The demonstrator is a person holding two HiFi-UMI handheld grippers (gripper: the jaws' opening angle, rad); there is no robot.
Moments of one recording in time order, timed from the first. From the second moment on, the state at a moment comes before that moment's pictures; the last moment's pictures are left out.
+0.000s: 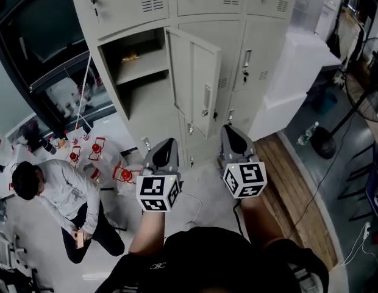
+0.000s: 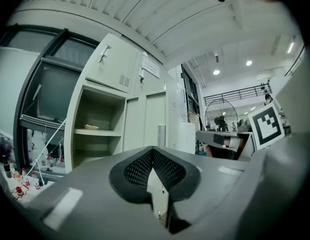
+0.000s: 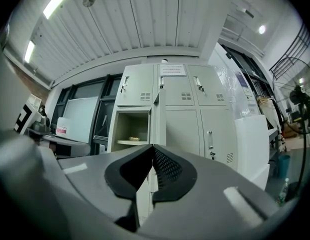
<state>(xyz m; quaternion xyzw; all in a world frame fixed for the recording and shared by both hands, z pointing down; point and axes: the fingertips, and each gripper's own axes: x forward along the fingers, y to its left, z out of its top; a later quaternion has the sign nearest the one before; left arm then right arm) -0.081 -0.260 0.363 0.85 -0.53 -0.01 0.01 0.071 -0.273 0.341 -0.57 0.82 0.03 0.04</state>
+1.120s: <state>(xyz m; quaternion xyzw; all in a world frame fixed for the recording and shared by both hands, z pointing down) -0.054 -0.312 0.361 0.80 -0.60 0.01 0.01 0.083 -0.345 0.333 -0.39 0.92 0.00 0.08</state>
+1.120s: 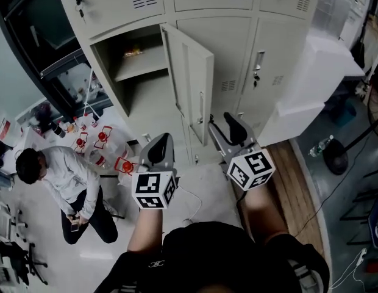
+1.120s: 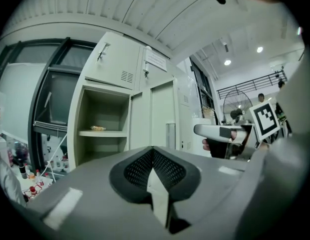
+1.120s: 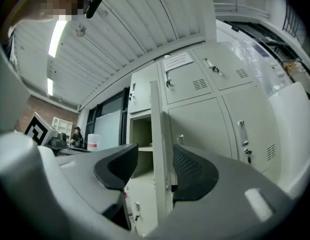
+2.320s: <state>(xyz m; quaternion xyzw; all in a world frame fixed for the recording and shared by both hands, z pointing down) -0.086 -0.269 0.375 0.72 -0.69 0.02 0.02 0.010 -0.382 0.345 -0.21 0.98 0.01 -0.01</state>
